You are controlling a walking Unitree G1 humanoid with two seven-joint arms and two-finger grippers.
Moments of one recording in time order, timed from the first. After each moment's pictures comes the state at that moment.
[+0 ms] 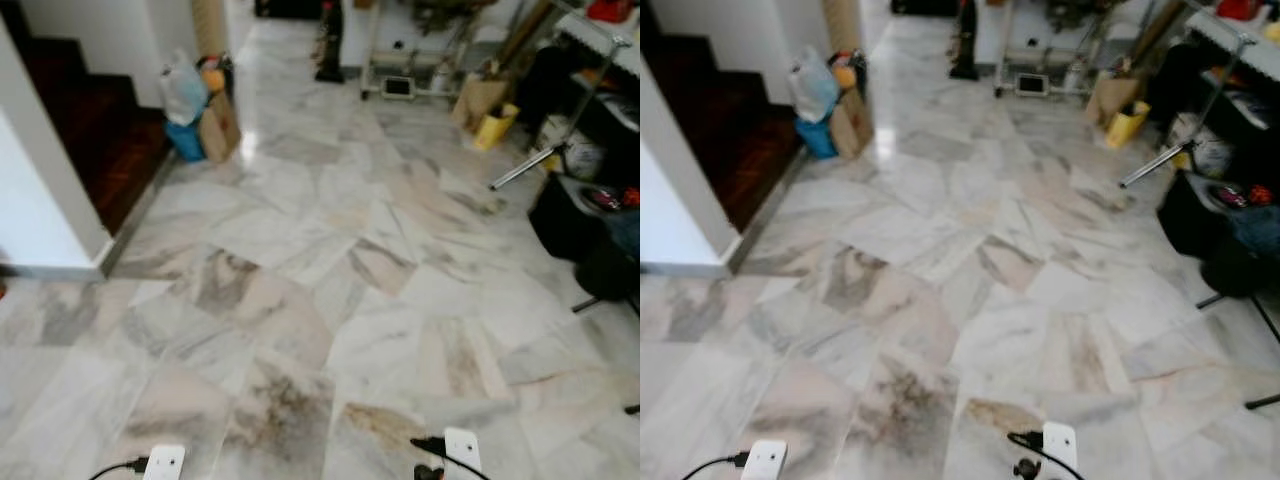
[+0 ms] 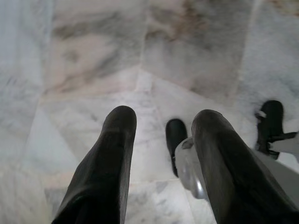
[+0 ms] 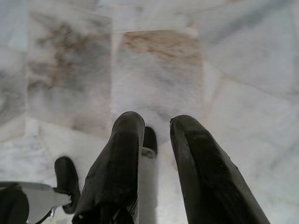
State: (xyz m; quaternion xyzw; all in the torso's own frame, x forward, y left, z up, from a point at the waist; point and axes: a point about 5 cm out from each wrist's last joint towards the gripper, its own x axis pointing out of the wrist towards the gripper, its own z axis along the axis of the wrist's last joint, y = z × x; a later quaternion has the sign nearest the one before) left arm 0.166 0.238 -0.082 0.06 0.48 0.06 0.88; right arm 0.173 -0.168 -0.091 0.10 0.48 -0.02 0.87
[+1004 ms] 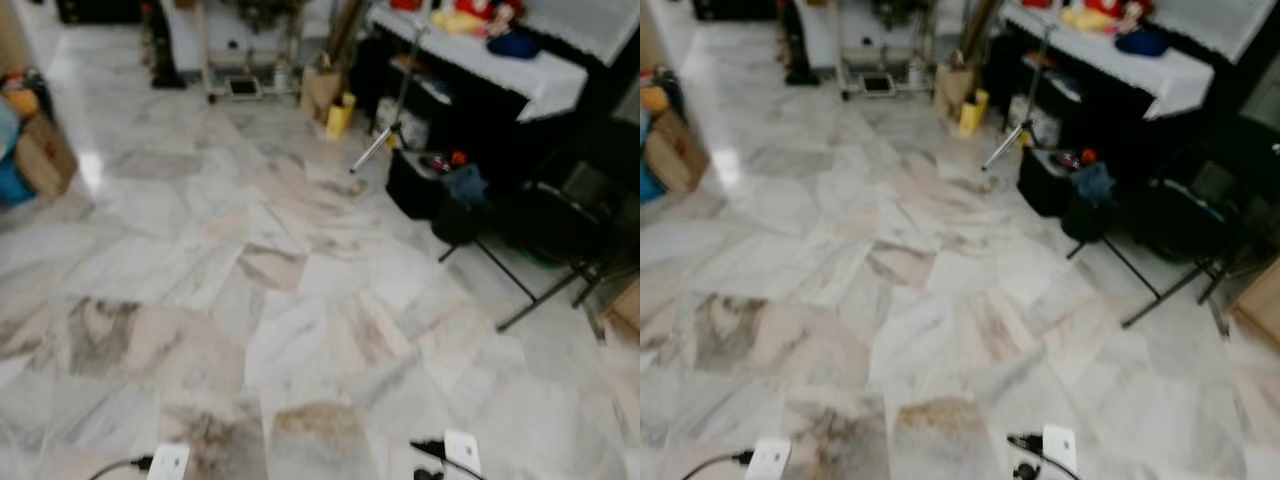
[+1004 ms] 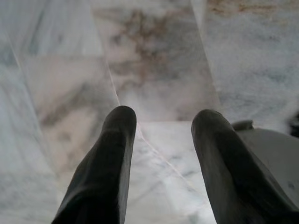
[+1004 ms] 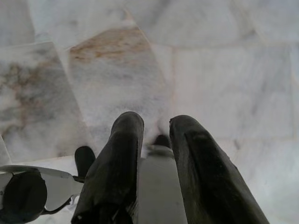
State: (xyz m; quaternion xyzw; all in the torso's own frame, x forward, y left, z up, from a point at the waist) left arm 0.171 0.245 -0.078 0.09 0.47 0.05 0.87; right arm 0.173 -0.162 -0.092 0.11 0.49 -0.02 0.87
